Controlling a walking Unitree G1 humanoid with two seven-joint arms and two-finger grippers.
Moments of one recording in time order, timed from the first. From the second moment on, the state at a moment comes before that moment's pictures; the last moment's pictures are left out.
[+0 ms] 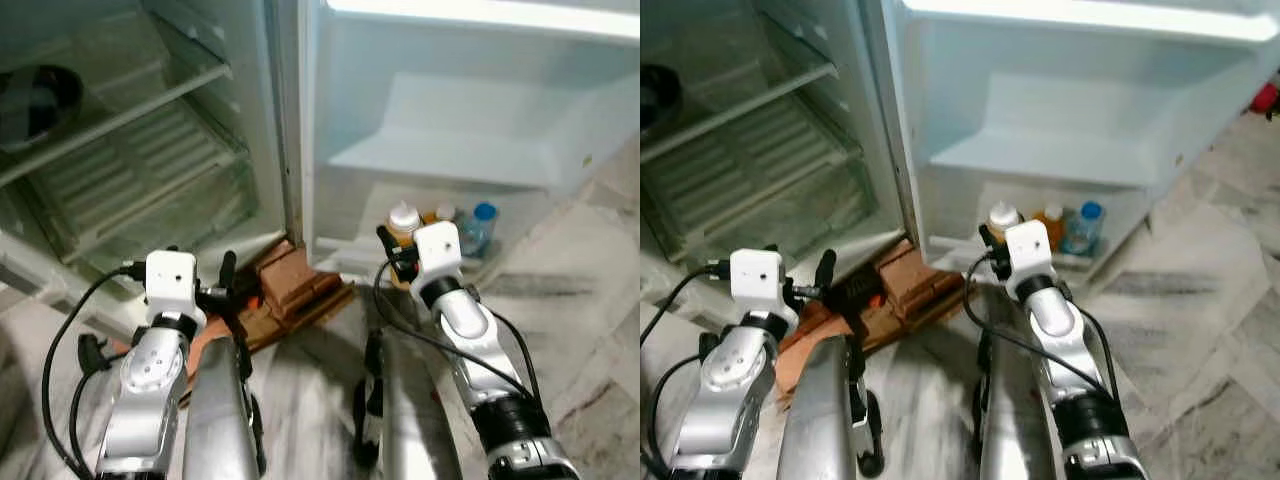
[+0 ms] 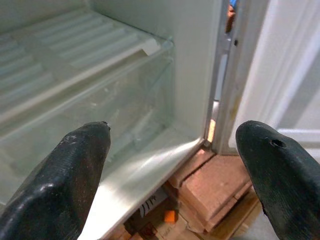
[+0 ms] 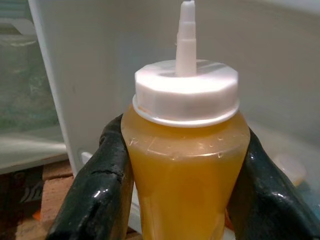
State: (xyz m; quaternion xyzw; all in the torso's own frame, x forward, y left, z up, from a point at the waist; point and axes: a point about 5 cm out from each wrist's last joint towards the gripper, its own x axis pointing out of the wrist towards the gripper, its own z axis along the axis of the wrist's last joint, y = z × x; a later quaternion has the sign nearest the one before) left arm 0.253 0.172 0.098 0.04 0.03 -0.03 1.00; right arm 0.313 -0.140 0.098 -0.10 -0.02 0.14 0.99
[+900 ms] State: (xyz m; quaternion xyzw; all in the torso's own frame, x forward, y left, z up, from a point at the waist) left arm 0.221 0.171 0.124 0.04 0.03 -0.03 1.00; right arm 0.374 -0.141 0.143 -0.21 -0.10 0.07 0.97
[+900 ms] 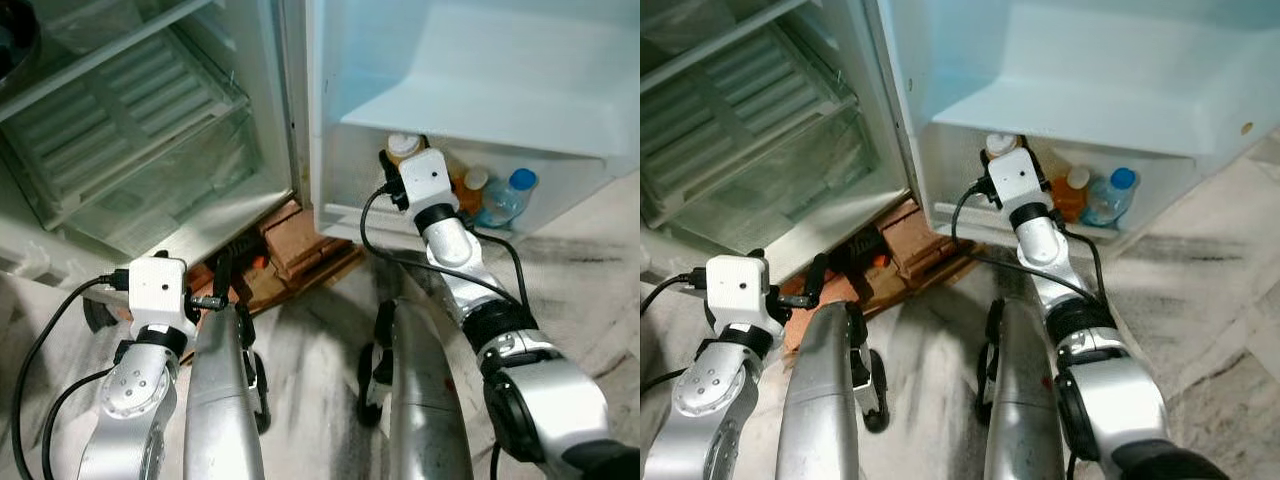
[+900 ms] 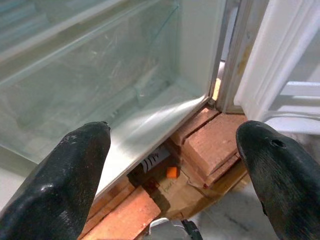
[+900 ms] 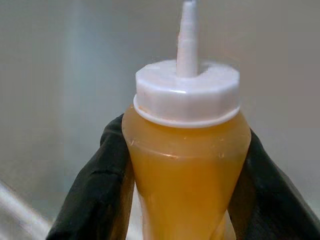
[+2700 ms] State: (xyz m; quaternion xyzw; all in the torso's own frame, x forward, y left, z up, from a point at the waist) left arm 0.254 0.156 0.127 0.04 0.03 -0.05 1.00; right arm 0.395 -0.185 0.162 -0.20 -0.03 -0.04 0.98
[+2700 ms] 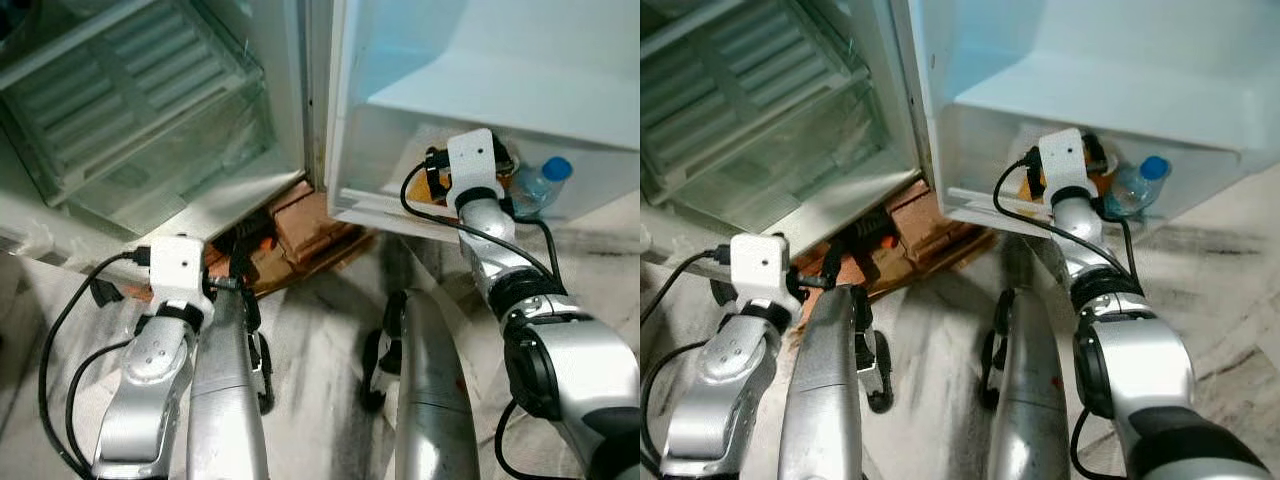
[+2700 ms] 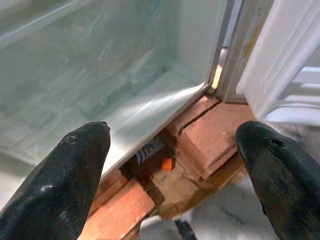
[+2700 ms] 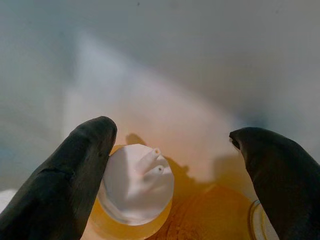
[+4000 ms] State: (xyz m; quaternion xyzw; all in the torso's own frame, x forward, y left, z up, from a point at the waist) left arm 0.248 0.147 0.098 0.05 0.04 -0.04 1.00; right arm 0.234 -0.171 0.096 -0.02 -0.01 -0.01 1.00
